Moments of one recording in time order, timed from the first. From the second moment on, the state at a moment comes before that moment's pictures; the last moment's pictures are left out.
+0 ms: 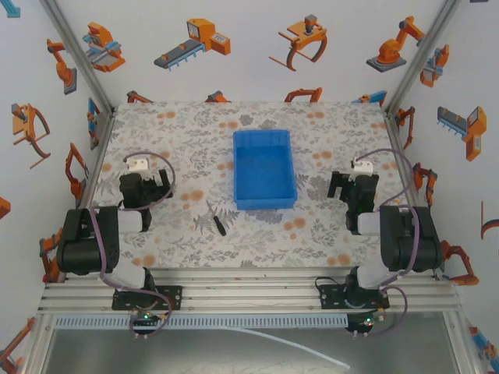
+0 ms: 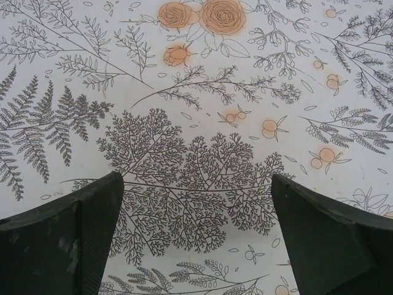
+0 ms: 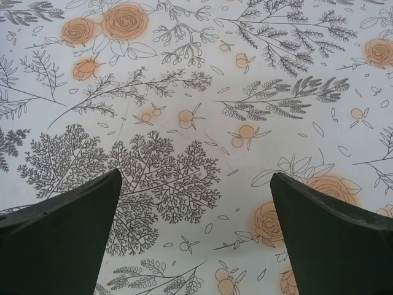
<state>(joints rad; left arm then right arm) 0.01 1.54 0.39 0.73 0.00 -0.06 -0.02 1.54 0.35 0.79 0.06 0.01</state>
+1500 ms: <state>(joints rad) -0.01 1.45 0.54 0.44 -0.01 -0.04 -0.02 1.54 0.37 0.77 0.10 0.02</state>
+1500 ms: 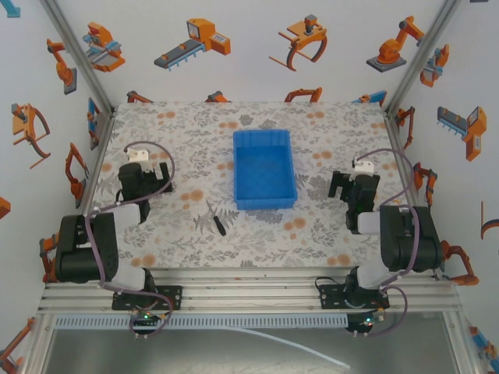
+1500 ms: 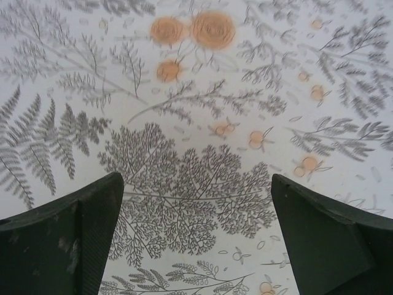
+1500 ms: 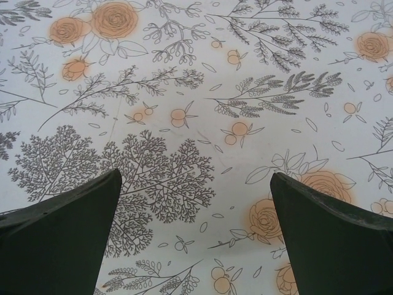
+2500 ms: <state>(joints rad) -0.43 1.38 1.14 -0.81 -0.08 -0.44 0.31 0.74 0.79 -0.66 0.15 0.45</state>
